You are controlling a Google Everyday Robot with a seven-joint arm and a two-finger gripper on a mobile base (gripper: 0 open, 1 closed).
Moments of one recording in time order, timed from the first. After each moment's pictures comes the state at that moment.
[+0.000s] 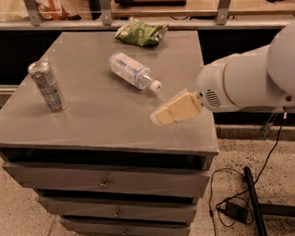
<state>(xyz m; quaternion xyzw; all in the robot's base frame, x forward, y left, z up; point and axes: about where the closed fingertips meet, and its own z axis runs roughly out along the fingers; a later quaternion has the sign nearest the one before) 0.495 -0.085 0.919 -0.36 0.83 0.10 0.42</state>
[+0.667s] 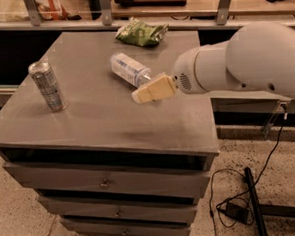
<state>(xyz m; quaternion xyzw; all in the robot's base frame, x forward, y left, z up) 0.569 -0.052 0.918 -0.33 0.81 0.13 0.47</state>
